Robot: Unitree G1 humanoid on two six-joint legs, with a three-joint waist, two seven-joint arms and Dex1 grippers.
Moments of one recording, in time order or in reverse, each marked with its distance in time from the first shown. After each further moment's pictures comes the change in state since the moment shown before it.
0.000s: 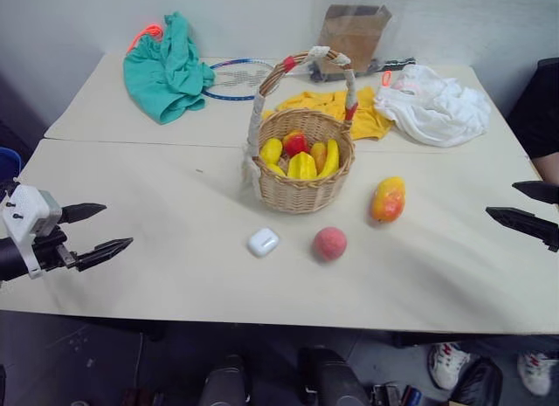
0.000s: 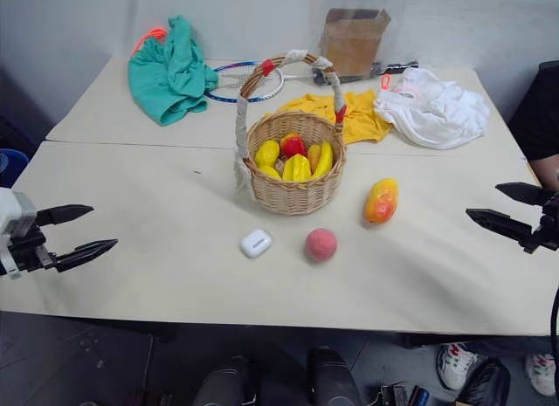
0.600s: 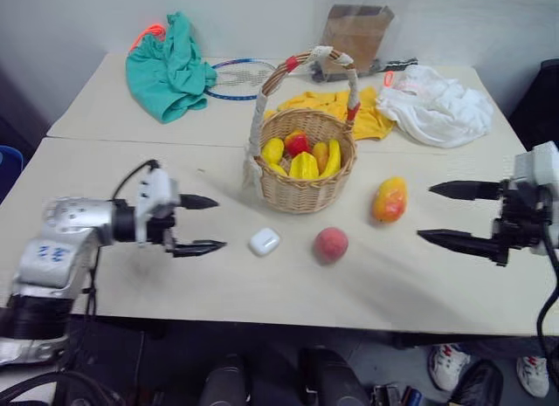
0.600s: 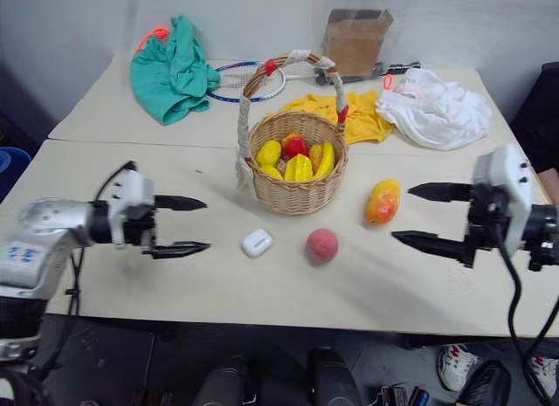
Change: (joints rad) left arm -0.457 -0.171 -0.581 -0.070 0.039 0.108 -0.093; right arm -0.033 0.040 0.132 -0.578 0.209 0.180 -0.027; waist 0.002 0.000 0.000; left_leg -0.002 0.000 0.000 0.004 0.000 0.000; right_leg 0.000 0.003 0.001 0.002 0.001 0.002
